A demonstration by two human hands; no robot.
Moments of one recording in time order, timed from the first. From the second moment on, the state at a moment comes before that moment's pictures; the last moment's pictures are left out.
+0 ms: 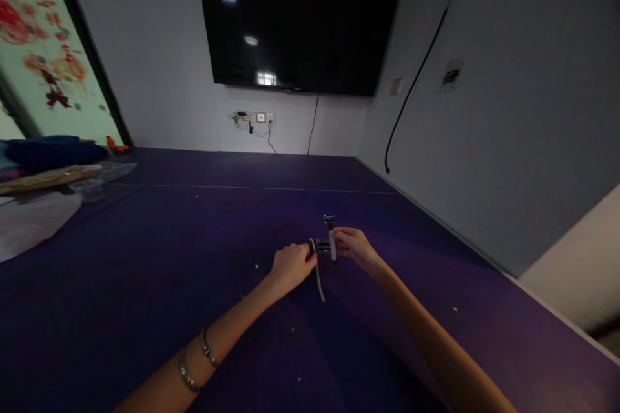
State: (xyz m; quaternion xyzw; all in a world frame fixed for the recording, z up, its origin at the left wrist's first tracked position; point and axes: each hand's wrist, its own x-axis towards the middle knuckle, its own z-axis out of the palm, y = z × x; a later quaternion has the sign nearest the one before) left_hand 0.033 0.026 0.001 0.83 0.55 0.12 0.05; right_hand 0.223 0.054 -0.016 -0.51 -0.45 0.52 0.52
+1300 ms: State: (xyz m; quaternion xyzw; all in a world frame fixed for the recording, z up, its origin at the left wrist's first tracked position) left_hand 0.052 0.027 -0.022 0.82 0.56 0.08 0.06; right_hand 0.346 0.015 -0.025 -0.79 -0.56 0.06 0.22
